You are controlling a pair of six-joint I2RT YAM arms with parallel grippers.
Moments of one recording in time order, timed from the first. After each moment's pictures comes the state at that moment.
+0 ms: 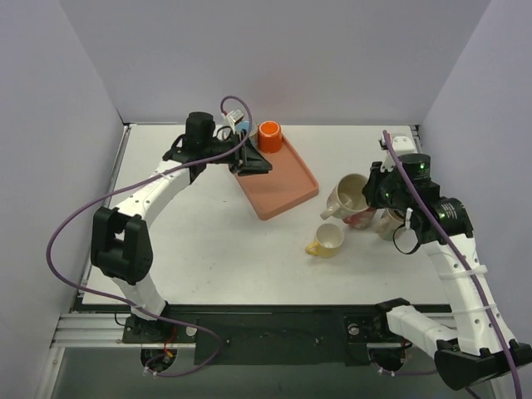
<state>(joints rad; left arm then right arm) -0.37 1.74 1.45 -0.17 0.94 -0.85 0.26 1.01 1.24 -0.82 0.02 0.13</state>
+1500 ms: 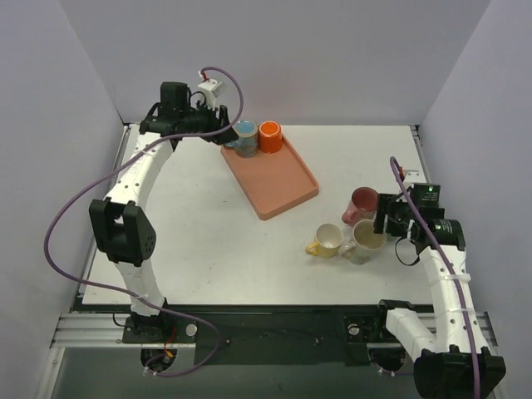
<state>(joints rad) -0.23 1.84 1.84 -0.56 0.64 -0.01 -0.07 0.91 0.85 -0.81 -0.03 -0.02</state>
